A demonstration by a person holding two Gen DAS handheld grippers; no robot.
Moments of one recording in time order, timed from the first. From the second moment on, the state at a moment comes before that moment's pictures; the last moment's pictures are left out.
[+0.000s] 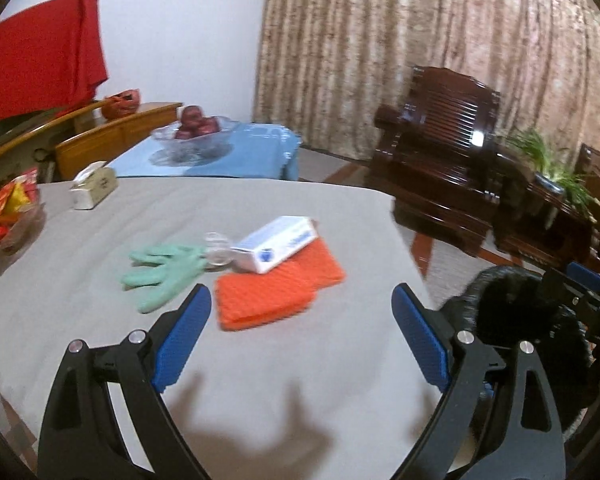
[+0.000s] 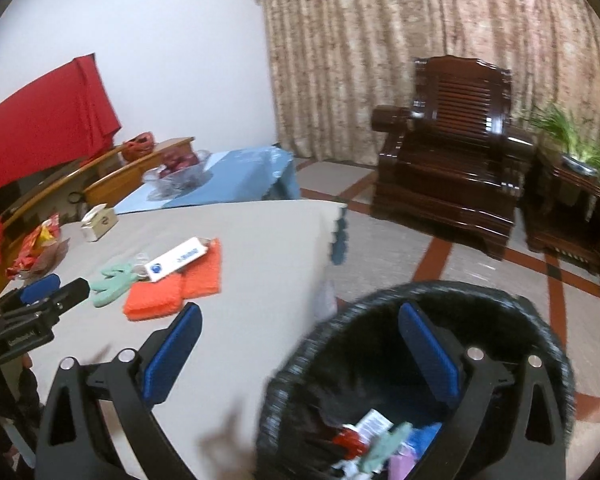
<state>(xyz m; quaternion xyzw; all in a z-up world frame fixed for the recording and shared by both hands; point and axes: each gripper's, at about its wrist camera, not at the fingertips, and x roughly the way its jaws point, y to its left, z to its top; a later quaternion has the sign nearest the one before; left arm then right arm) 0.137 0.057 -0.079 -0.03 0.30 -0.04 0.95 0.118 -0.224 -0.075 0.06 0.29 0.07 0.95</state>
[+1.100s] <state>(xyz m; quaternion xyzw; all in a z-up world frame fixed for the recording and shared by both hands) 0.249 0.102 -0.187 -0.08 0.41 -0.02 0.91 0.226 -0.127 -0.142 0.03 0.35 0.11 0.93</state>
